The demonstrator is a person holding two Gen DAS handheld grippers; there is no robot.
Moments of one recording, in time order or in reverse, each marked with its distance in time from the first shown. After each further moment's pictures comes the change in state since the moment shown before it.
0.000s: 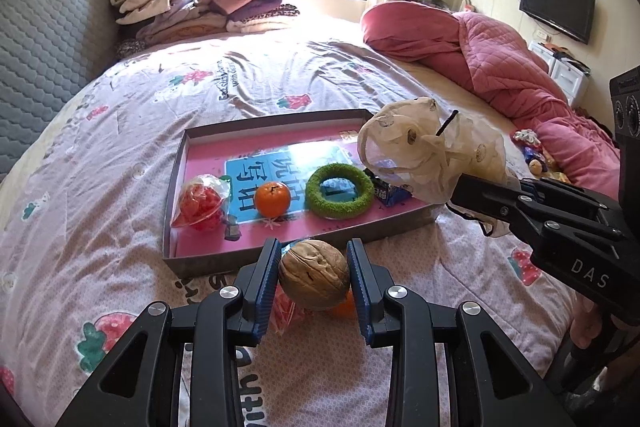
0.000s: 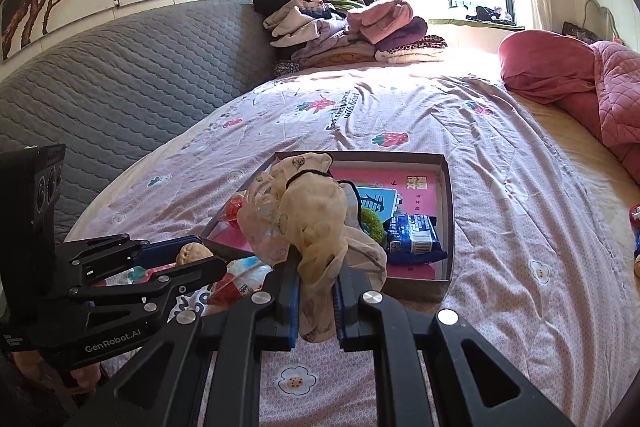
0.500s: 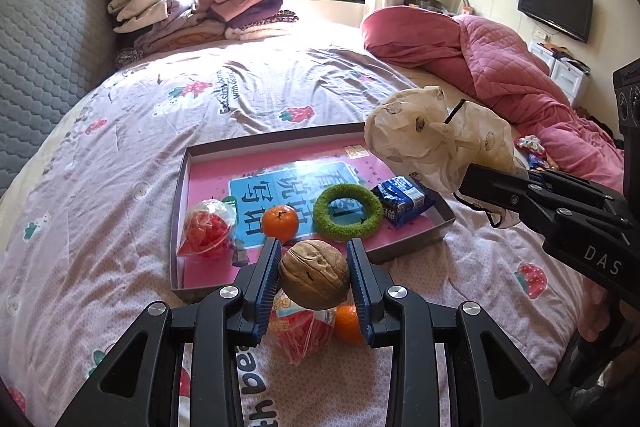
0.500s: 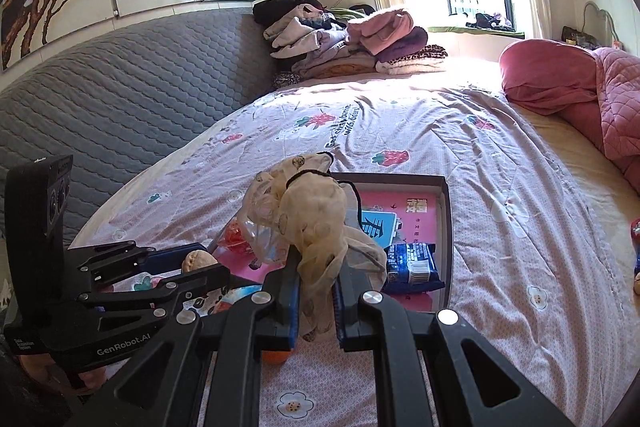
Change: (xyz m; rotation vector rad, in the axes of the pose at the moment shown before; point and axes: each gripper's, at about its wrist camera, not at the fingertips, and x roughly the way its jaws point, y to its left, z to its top) left arm 0.007 0.006 0.021 0.022 -0.016 0.003; right arm 0.005 -0.007 0.021 0.002 -0.031 0.002
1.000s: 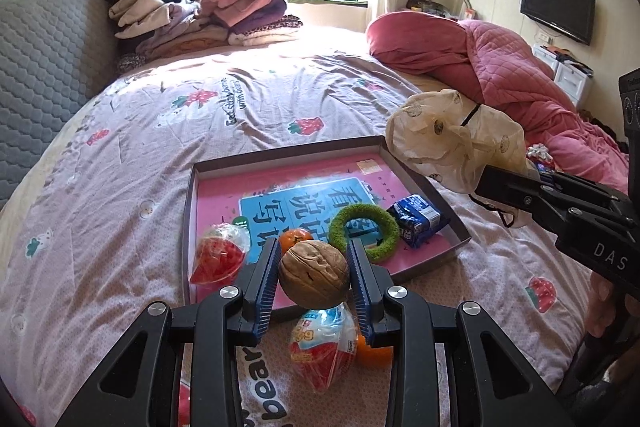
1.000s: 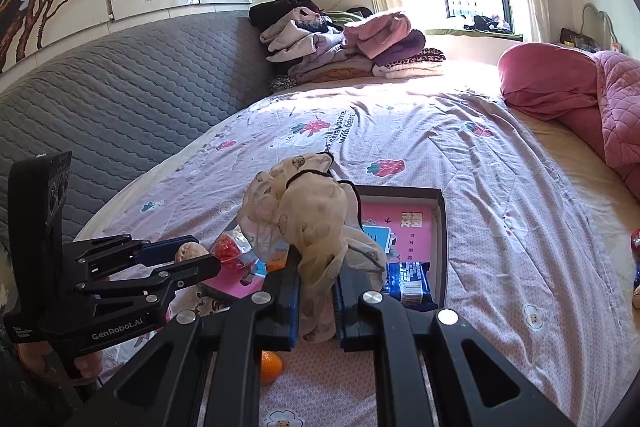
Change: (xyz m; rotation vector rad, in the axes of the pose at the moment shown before) left arm 0.009 0.014 0.020 0.005 -0.016 0.012; right arm 0.007 -0.004 0.016 -0.006 -0.015 -0.009
